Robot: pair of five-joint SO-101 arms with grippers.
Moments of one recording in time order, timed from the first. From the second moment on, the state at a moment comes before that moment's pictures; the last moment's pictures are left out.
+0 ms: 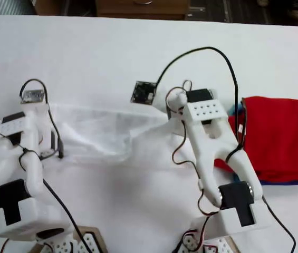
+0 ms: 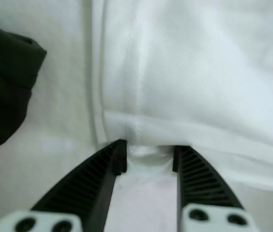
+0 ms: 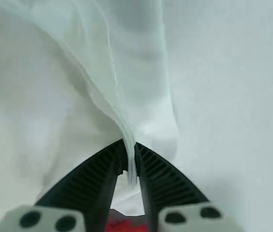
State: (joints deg) left arm -28.7 -0.4 37.1 60.4 -10.0; right arm -15.6 1.2 17.8 65.2 64.1
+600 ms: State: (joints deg) left arm -28.7 -0.4 37.1 60.4 -10.0; right arm -15.6 3.3 13.3 68.7 64.1
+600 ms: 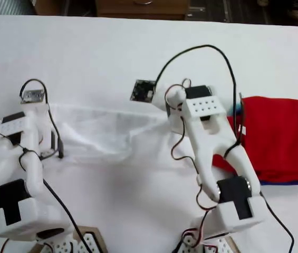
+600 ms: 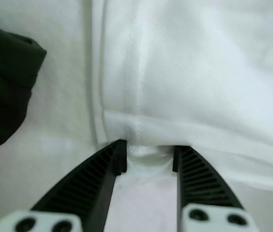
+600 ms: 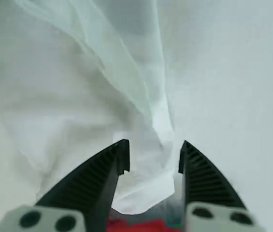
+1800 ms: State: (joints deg) left arm -28.7 -0.4 14.9 82.2 -11.2; right arm -24.8 -22.0 29.9 68.2 49.0
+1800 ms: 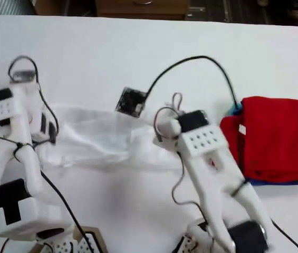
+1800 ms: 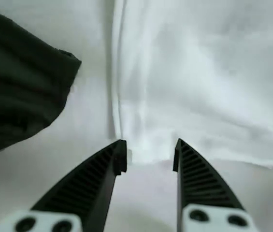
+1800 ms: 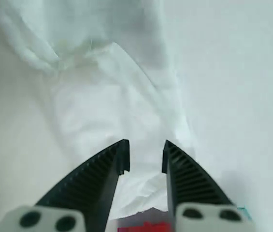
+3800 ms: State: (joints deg) left arm -26.2 37.7 -9.8 85.4 -8.0; right arm -12.9 -49.9 29.9 81.6 48.4
